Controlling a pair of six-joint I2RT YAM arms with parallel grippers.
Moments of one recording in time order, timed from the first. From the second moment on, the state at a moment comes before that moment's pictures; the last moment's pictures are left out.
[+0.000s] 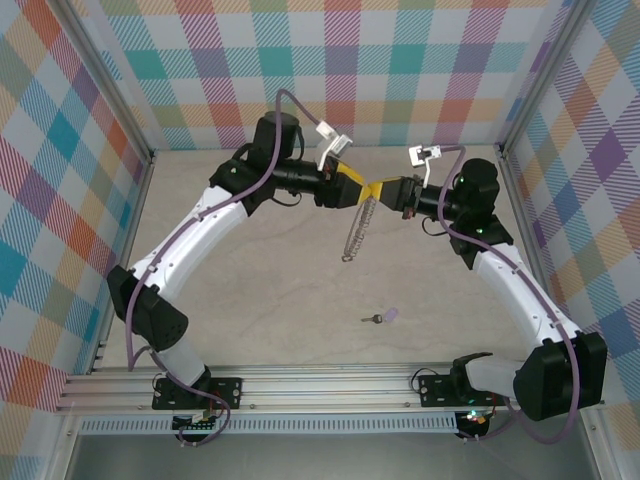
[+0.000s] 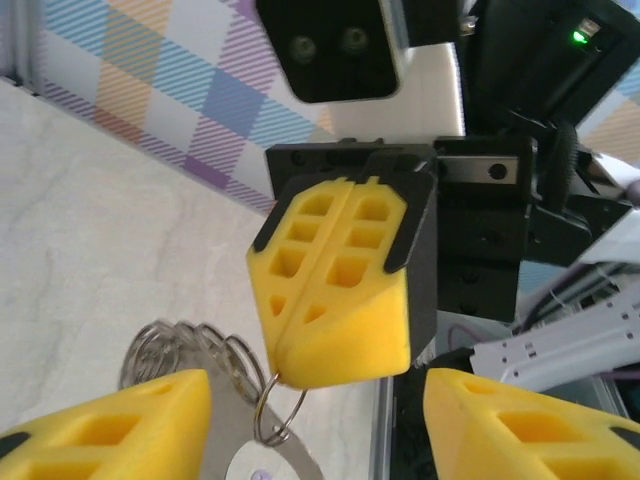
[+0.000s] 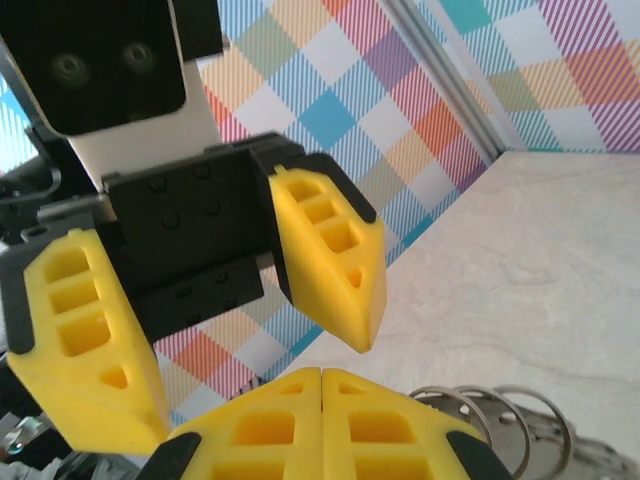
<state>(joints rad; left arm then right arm) -0.61 1.67 1.77 -0.52 0.83 -0.16 0.25 1.22 1.02 0.20 -1.00 0.66</state>
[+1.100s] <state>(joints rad) -0.61 1.53 1.40 0.30 0.61 -0.81 0.25 1.33 0.90 1.02 -0.78 1.06</state>
